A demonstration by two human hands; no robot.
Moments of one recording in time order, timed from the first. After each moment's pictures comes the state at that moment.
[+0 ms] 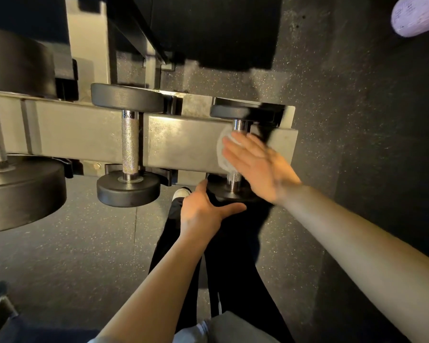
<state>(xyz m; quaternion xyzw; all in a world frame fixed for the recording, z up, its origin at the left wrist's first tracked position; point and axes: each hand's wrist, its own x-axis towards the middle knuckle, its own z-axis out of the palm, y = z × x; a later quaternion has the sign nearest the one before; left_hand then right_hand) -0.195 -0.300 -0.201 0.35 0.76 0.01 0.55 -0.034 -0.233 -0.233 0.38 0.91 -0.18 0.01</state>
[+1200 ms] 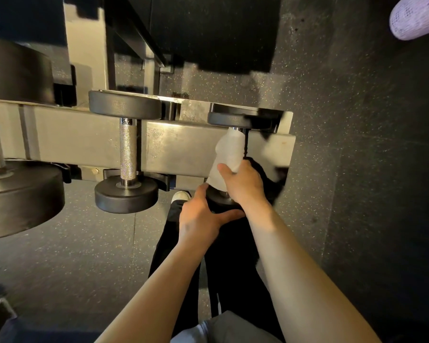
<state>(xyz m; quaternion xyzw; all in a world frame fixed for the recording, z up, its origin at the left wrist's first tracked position) -0.193 -0.302 -0.198 0.35 0.75 0.03 0.56 -0.093 -0.240 -0.235 0.78 0.41 -0.48 0.03</state>
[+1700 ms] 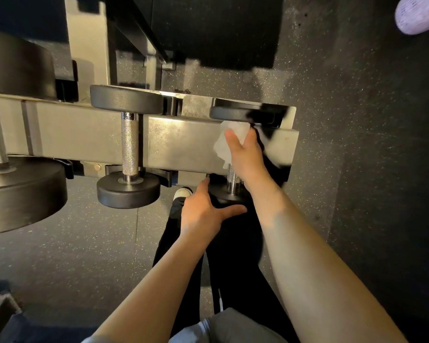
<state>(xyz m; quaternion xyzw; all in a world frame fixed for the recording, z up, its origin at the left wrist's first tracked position) -0.193 -0.302 -0.203 0.36 0.75 0.04 0.56 -0.096 -0.210 -0.237 0.74 0.33 -0.55 -0.19</state>
